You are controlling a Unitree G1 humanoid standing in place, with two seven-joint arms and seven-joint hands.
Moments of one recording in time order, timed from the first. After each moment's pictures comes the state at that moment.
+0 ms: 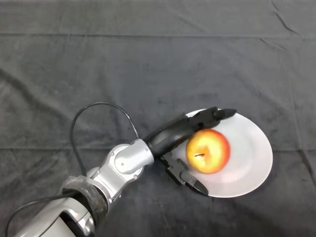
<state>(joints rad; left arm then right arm) -0.77 0.13 -0.74 1.08 -0.13 -0.68 -0.20 -0.64 -0.49 -0.95 1.22 0.88 0.20 0.40</state>
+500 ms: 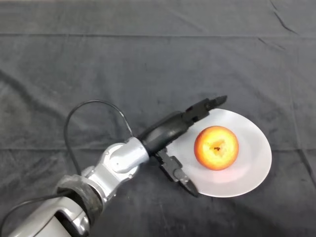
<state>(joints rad) -0.76 0.23 -0.68 1.08 -0.14 -0.80 -0.17 -0.64 -0.49 -0.95 1.22 0.88 0.20 0.40</state>
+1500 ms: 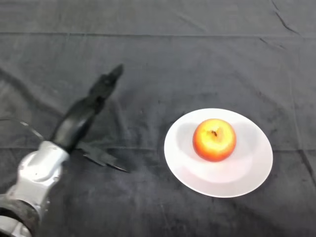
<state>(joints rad) -0.63 0.44 -0.31 1.14 -0.28 -0.84 -0.17 -0.64 -0.49 -0.95 1.22 0.88 0.19 0.40</state>
